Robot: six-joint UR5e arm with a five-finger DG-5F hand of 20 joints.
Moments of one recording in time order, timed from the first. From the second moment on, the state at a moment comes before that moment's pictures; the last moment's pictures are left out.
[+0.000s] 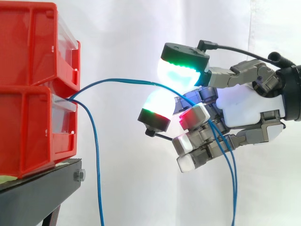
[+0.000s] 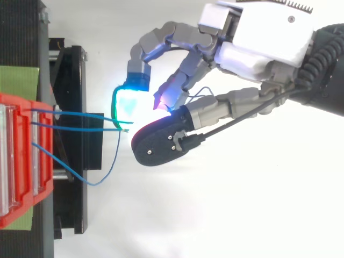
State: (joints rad) arm 0.17 -2.25 -1.10 -3.07 -1.16 -0.03
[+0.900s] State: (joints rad) arm 0.17 -2.25 -1.09 -3.06 -1.15 -0.03
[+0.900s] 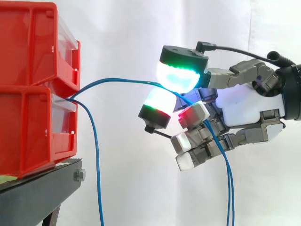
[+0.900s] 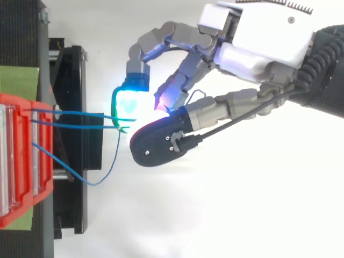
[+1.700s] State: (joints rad) arm 0.18 -2.25 -1.10 -3.05 -1.15 0.00
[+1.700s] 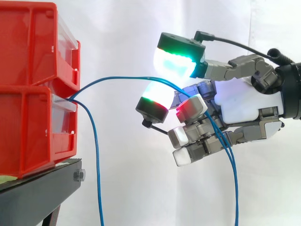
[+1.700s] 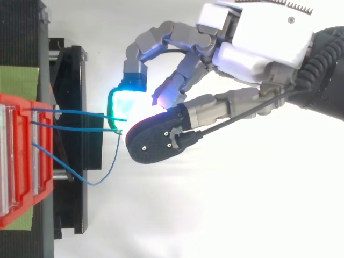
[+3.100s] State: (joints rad) arm 0.18 -2.25 -1.09 -3.05 -1.14 0.00
